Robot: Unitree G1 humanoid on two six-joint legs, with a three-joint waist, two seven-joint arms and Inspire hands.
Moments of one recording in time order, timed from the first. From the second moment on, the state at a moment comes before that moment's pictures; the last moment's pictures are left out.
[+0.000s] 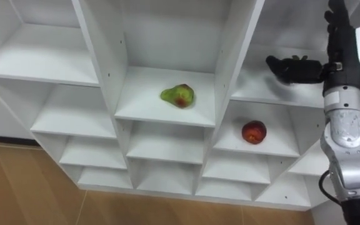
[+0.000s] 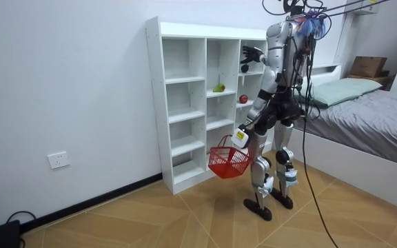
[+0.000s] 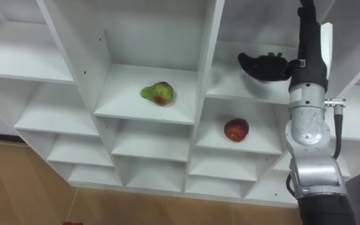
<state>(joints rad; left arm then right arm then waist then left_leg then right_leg) 0.18 0.20 0.07 1.12 -0.07 -0.08 -0.03 -0.26 -0.36 -0.05 0.23 -0.04 -0.15 -0.22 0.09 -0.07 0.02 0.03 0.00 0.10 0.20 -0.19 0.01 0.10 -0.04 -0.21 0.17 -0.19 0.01</state>
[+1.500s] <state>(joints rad) 0.23 0.23 0.08 1.08 -0.07 0.04 -0.06 -0.31 -0.43 -0.04 0.62 0.08 -0.11 -0.03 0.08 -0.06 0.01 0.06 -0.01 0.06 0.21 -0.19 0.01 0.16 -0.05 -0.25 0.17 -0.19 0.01</state>
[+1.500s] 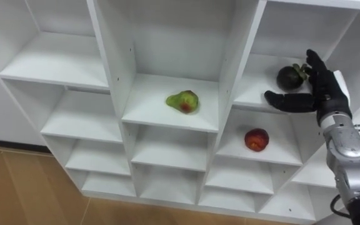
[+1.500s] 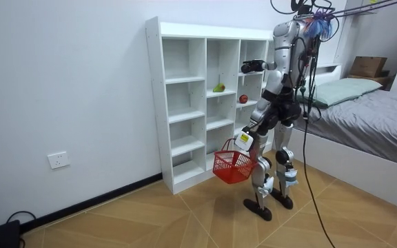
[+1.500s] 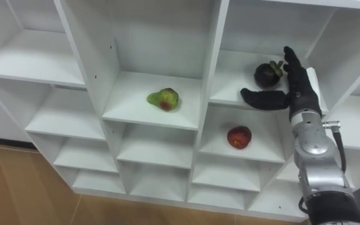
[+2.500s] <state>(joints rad) 0.22 0.24 0.07 1.08 -0.02 0.04 -0.06 -0.39 -0.46 -0.10 0.78 0.12 -0.12 -0.04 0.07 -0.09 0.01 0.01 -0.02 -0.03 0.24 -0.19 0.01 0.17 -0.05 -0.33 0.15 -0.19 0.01</state>
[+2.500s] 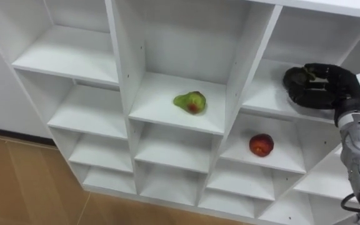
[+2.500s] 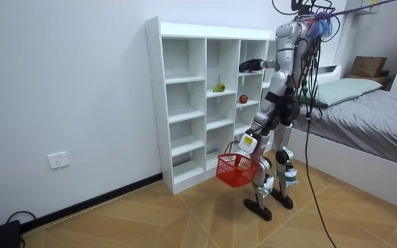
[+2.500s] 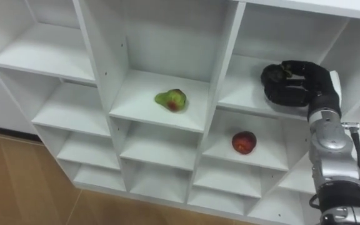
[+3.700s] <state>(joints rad) 0.14 0.22 0.07 1.05 -0.05 -0.05 -0.07 0.08 -0.34 0.05 0.08 0.08 -0.09 0.23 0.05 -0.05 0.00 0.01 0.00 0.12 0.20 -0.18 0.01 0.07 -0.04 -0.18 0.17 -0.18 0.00</state>
